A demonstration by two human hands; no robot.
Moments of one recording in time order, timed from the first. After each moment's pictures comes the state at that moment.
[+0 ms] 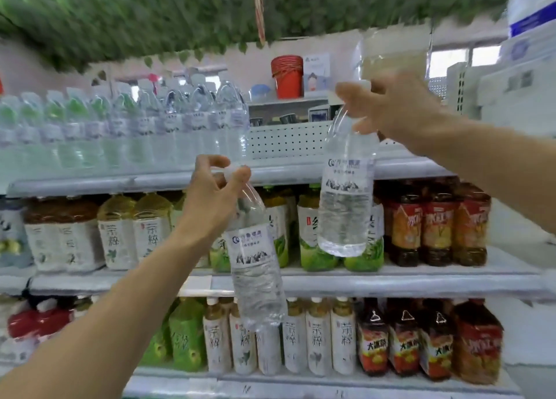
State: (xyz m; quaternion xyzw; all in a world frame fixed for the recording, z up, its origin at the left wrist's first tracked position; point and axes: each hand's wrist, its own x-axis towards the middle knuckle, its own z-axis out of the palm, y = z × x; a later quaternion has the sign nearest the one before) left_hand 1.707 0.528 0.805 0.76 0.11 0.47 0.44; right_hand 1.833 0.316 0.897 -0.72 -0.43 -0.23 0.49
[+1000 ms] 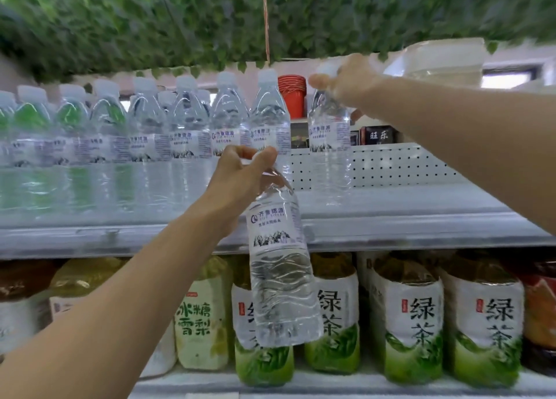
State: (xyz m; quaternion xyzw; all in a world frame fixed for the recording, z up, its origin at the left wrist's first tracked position) left_hand 1.830 0.706 0.880 0.73 0.01 0.39 0.57; right_hand 1.957 0.570 1.003 -0.81 -0.33 -0.24 0.42
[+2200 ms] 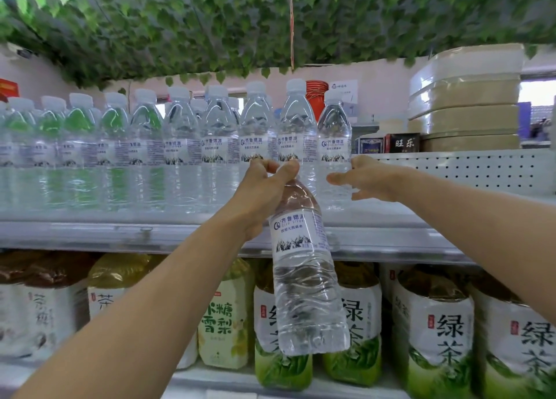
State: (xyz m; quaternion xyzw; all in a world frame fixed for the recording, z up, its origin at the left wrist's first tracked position) left_hand 1.829 0.712 0.881 0.71 0.06 0.36 0.60; right_hand 2.007 0.595 0.910 -0.79 -0.38 0.06 0.48
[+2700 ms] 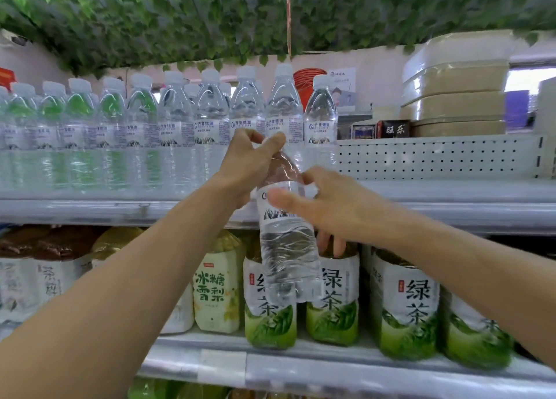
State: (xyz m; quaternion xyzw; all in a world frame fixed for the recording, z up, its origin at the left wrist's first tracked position) left_hand 1.818 0.693 0.888 0.71 0.07 0.44 0.55; right_hand 1.854 0.542 0.857 -0.81 -0.48 -0.03 0.33
